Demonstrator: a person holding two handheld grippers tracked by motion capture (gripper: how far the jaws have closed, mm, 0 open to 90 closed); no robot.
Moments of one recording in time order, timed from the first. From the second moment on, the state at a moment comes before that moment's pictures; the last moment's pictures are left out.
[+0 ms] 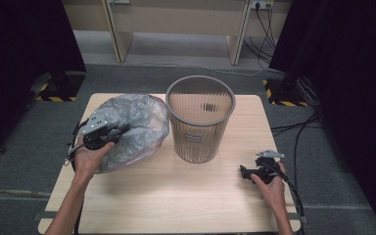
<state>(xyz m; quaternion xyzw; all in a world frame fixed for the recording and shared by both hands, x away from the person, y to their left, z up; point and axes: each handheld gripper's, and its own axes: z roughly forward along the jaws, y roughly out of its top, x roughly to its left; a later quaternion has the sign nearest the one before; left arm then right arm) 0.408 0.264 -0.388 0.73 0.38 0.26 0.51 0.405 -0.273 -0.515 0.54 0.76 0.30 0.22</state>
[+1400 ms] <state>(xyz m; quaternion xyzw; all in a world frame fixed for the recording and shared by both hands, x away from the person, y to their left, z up) 0.415 0.248 -0.271 0.69 0.32 0.33 0.56 0.407 -0.271 -0.515 0.54 0.76 0.30 0.22</state>
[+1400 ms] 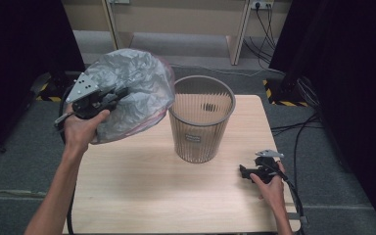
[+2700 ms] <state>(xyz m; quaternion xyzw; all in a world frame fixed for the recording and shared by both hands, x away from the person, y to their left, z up) 0.448 0.125 -0.250 0.73 0.25 0.27 0.58 0.407 -0.271 -0.515 0.54 0.76 0.30 0.22</state>
